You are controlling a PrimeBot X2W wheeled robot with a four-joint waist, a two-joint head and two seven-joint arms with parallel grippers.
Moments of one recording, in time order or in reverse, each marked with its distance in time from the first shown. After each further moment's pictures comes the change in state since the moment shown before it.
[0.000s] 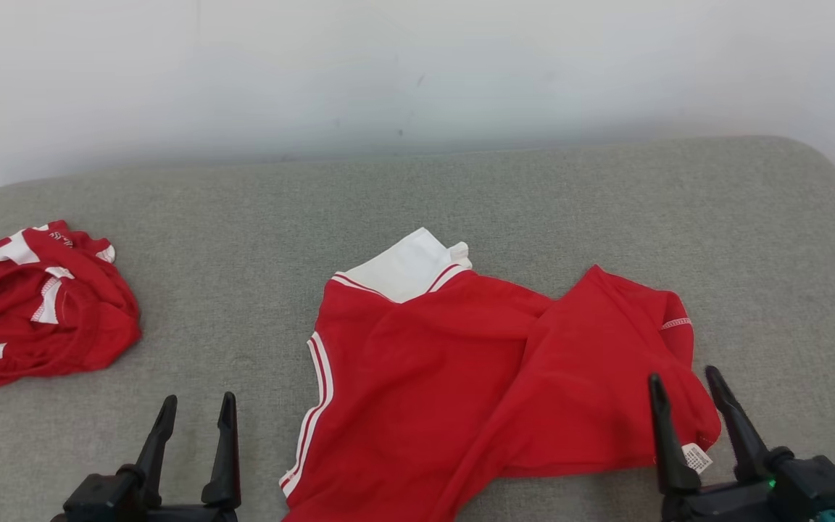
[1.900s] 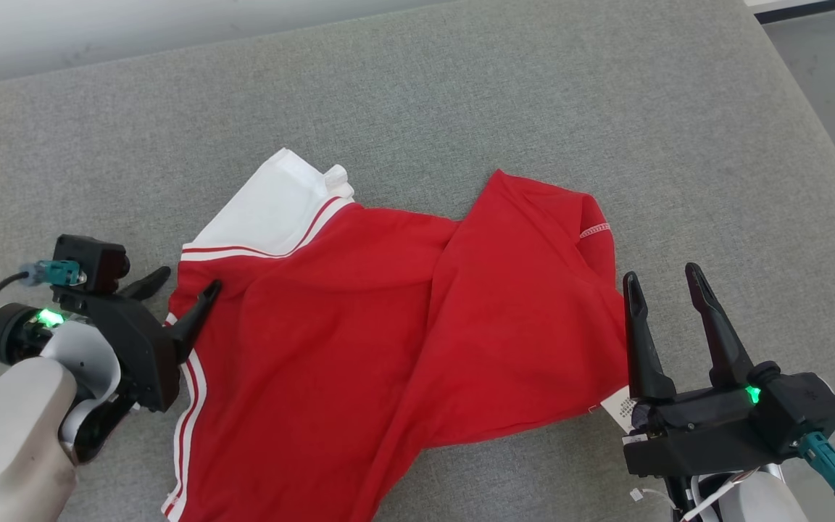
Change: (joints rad) left arm -0.709 0.513 -0.746 0.372 -0.630 -0.016 0.352; right arm -0.209 0.077 0.022 -0.020 -0.054 0.000 -0.003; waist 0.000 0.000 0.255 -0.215
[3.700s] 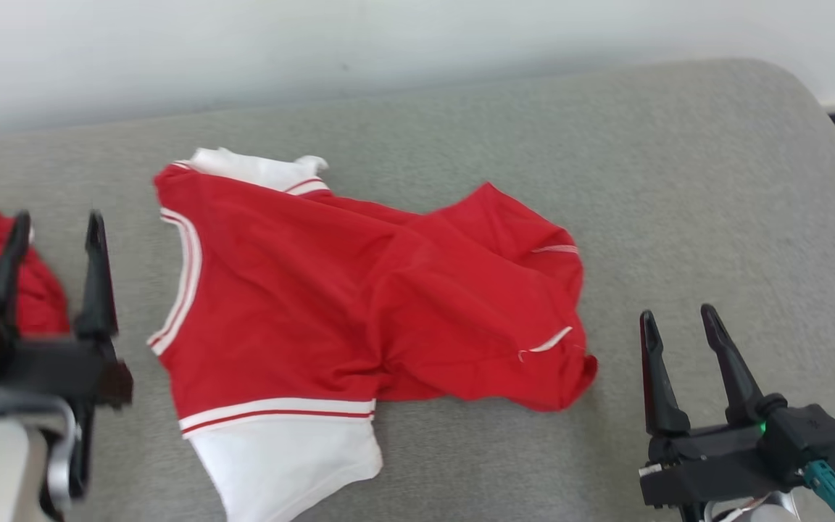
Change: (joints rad) left arm 0.328 -0.136 0.564 -0.325 0.417 0.228 -0.352; right arm 0.071 -0.002 -0.044 0.027 -0.026 0.000 0.000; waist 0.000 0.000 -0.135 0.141
